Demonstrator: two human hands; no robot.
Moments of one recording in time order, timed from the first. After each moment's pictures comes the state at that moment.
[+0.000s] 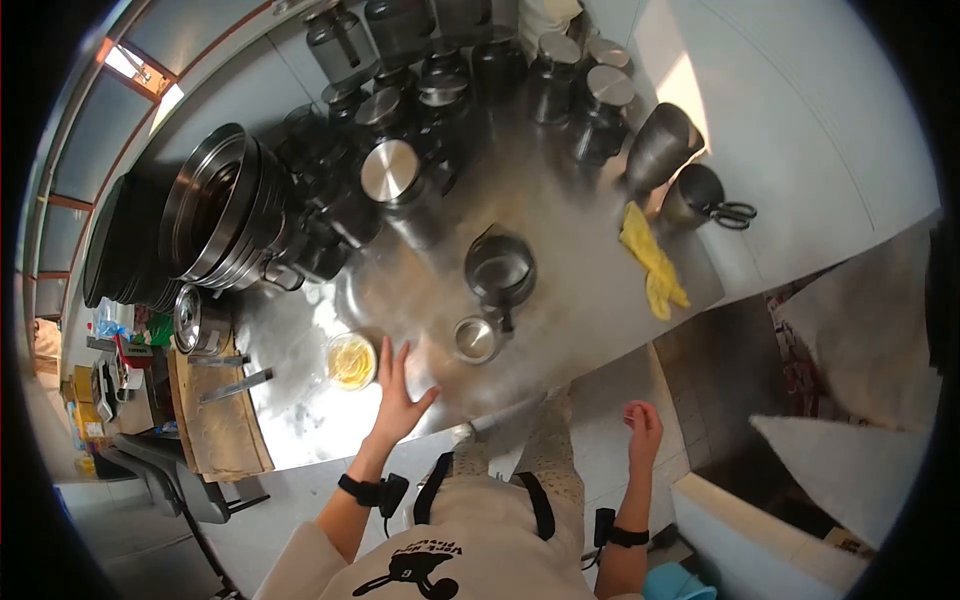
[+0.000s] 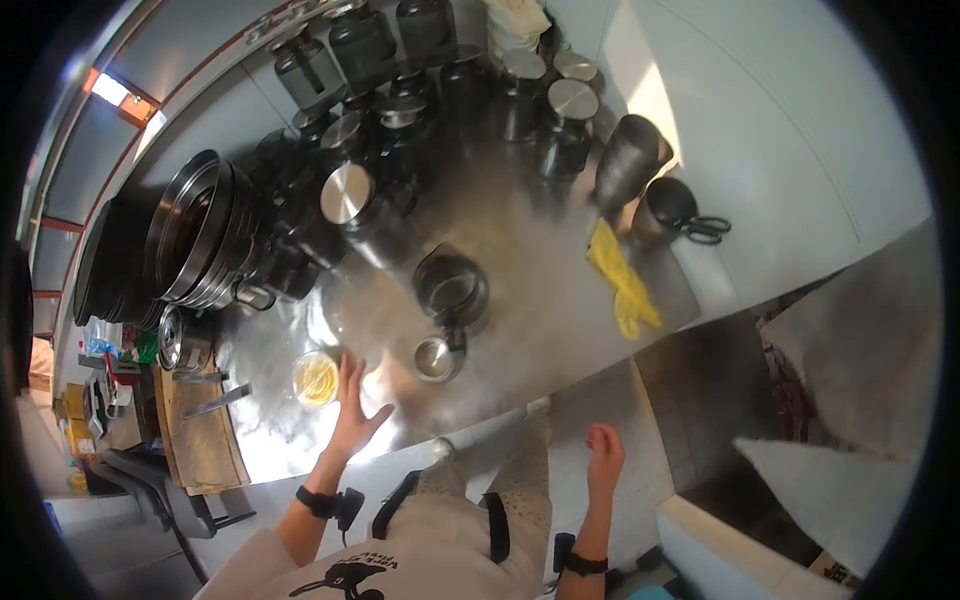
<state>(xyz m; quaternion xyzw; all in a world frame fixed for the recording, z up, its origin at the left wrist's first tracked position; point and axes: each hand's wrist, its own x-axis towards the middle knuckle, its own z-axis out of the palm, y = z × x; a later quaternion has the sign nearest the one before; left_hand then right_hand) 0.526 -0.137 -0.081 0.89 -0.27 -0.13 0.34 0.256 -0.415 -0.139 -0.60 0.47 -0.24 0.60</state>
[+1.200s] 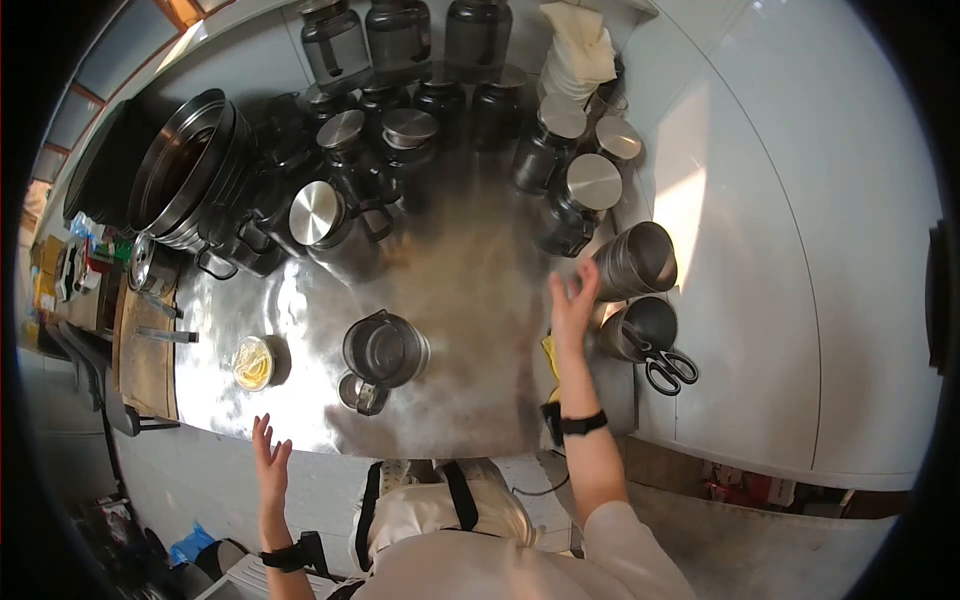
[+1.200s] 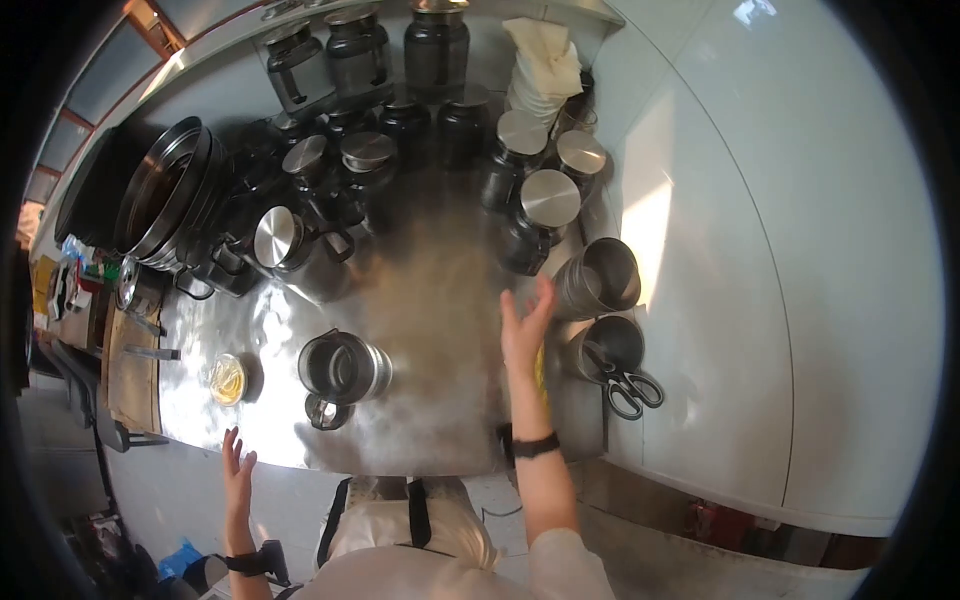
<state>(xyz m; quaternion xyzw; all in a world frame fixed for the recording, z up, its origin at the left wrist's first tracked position) 0.439 -0.151 -0.076 0.81 0.16 -0.06 0.56 0.587 -0.647 -0.103 -0.75 0.20 -0.34 0.53</state>
